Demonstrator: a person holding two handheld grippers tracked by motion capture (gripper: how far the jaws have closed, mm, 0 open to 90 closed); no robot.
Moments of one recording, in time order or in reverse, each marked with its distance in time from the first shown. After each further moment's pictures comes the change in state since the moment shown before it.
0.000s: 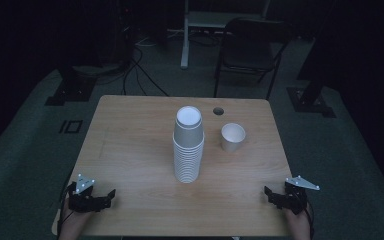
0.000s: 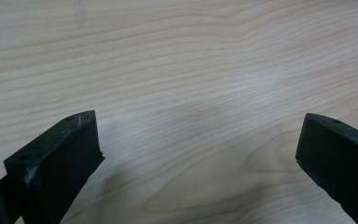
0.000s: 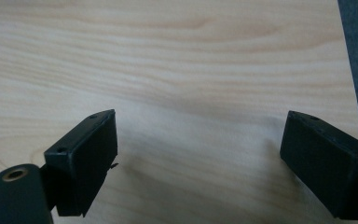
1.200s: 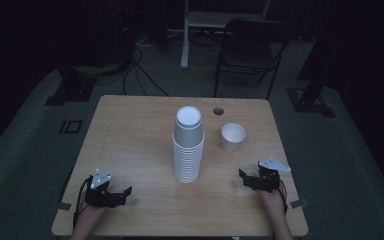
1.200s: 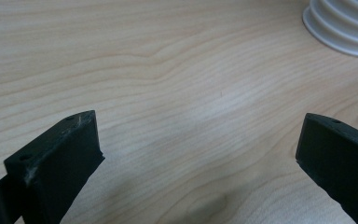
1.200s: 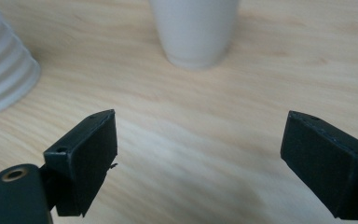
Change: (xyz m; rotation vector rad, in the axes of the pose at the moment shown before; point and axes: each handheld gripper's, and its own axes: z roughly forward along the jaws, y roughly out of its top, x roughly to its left) left arm -0.037 0.025 0.016 -0.041 -0.161 0.063; right arm 0.059 0.053 0.045 -0.132 0.128 -0.118
